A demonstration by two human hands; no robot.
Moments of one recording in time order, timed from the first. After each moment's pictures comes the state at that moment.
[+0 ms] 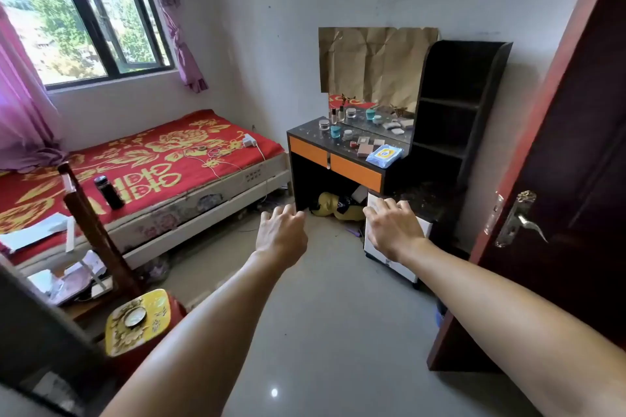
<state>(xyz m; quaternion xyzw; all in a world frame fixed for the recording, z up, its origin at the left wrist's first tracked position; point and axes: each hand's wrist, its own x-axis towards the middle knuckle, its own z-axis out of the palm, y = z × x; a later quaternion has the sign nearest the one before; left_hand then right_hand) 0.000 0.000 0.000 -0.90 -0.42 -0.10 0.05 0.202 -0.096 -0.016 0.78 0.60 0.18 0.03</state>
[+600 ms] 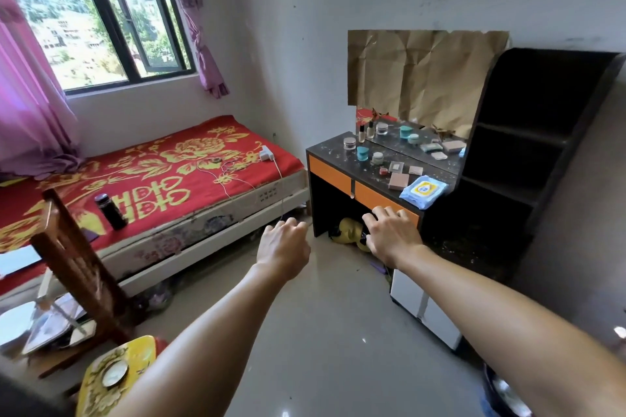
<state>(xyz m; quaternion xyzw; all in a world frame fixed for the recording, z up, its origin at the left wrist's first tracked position) 0.120 0.236 -0.004 -0.88 -0.45 -0.12 0.03 0.332 0.177 -0.023 0.75 0.64 0.14 0.02</state>
